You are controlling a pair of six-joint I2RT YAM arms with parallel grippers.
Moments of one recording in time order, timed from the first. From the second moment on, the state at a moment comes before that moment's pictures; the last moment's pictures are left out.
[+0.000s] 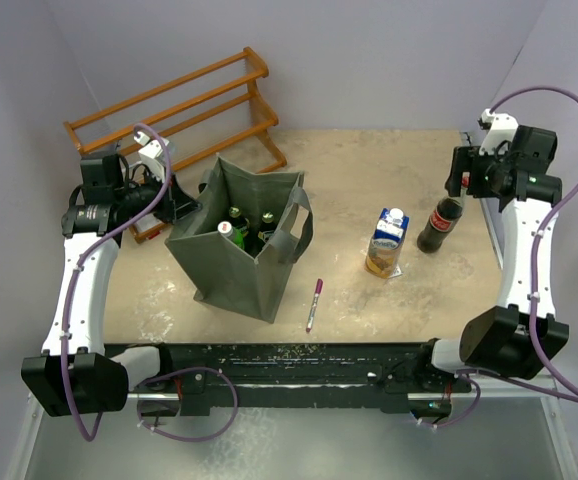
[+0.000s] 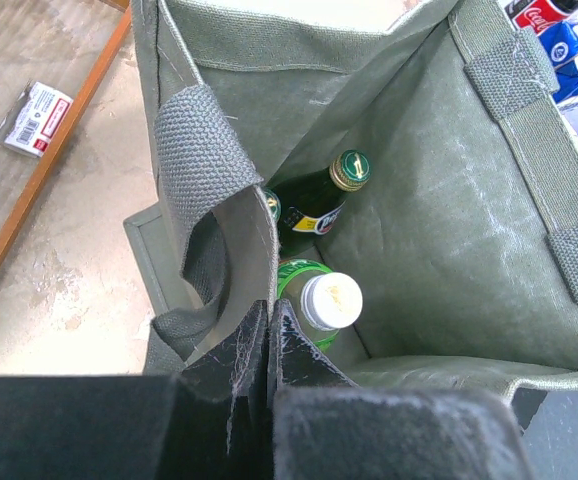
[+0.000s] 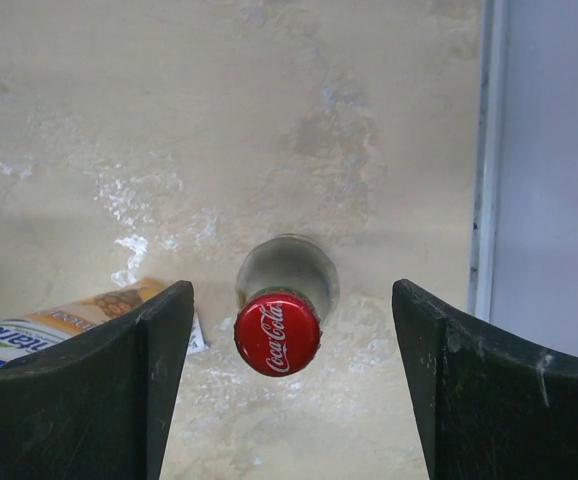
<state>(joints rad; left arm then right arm) 0.09 1.17 1.21 -0.68 0.84 0.11 -0.31 1.37 1.51 -0.82 -0.24 -0.24</state>
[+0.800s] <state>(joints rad) 0.09 1.17 1.21 -0.68 0.84 0.11 -0.31 1.38 1.45 -0.81 -0.28 -0.22</state>
